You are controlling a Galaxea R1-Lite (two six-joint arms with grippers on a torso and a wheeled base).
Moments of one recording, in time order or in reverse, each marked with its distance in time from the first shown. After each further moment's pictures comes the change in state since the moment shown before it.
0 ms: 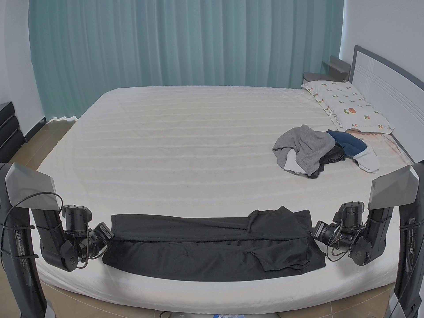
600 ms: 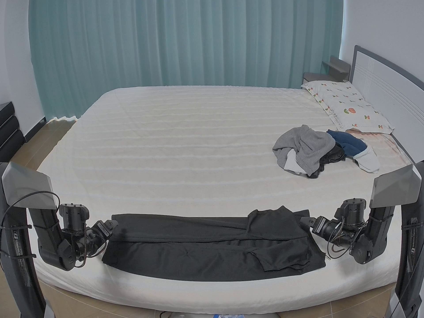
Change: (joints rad) left arm 0.017 -0.033 0.006 -0.003 -0.018 -0.009; right arm -0.022 -0.037 -0.010 -0.025 0.007 0.058
